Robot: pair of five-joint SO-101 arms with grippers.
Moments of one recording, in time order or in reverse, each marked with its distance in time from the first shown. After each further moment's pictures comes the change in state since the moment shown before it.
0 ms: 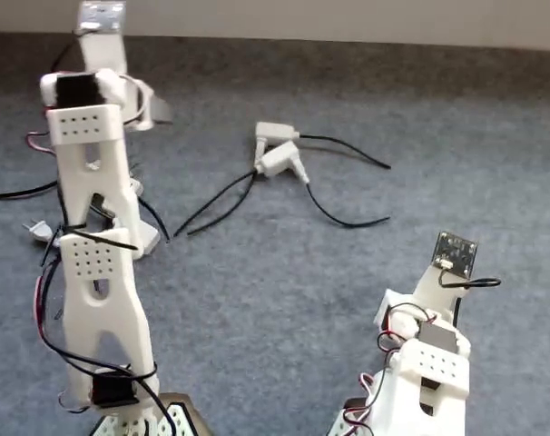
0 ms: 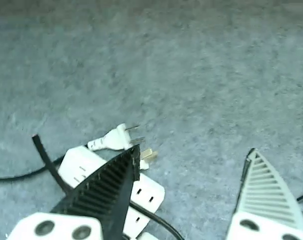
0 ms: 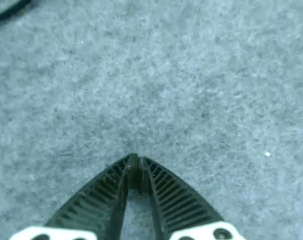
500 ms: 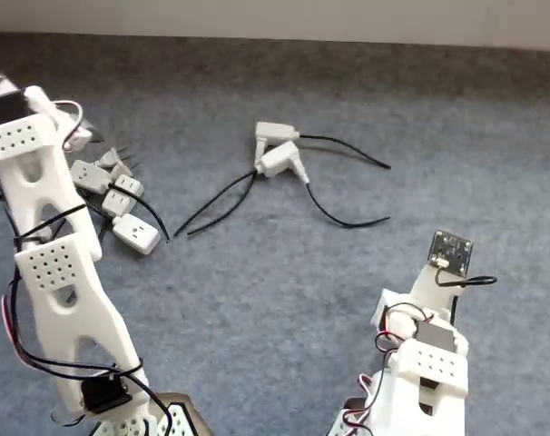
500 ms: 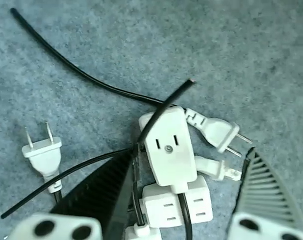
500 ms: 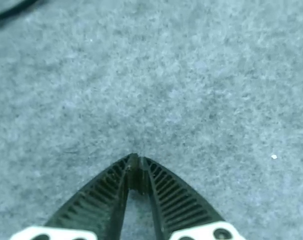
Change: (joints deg) left arm -13.4 0.0 12.7 0.2 31.8; right arm -1.6 0.0 0.0 0.1 0.0
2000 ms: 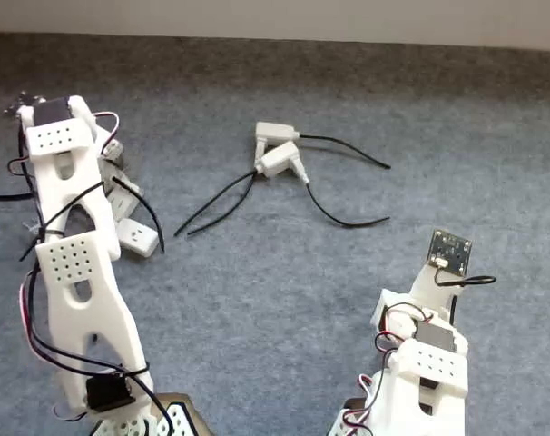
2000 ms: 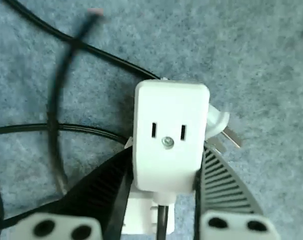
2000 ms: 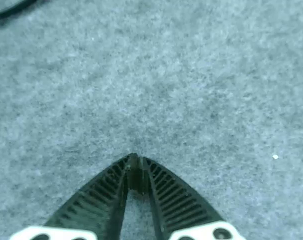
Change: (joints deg) left arm 5.2 4.7 8.4 -4.4 11.4; right arm -0.2 0.0 0.0 0.0 0.0
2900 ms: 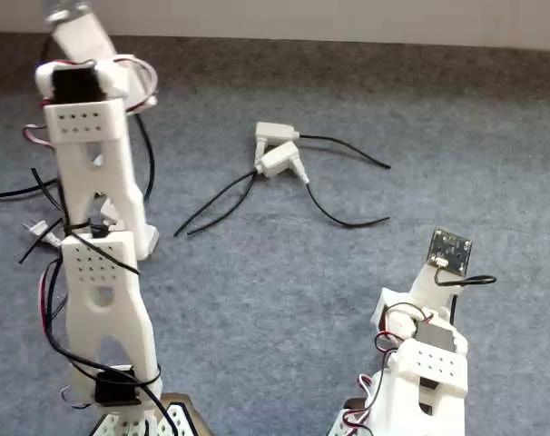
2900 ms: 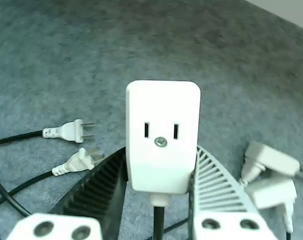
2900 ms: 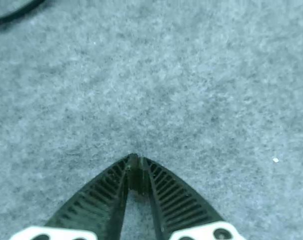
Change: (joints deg) left arm 16.9 -16.8 -17.1 5.0 -29.2; right arm 0.0 0.0 0.0 -0.7 0.0
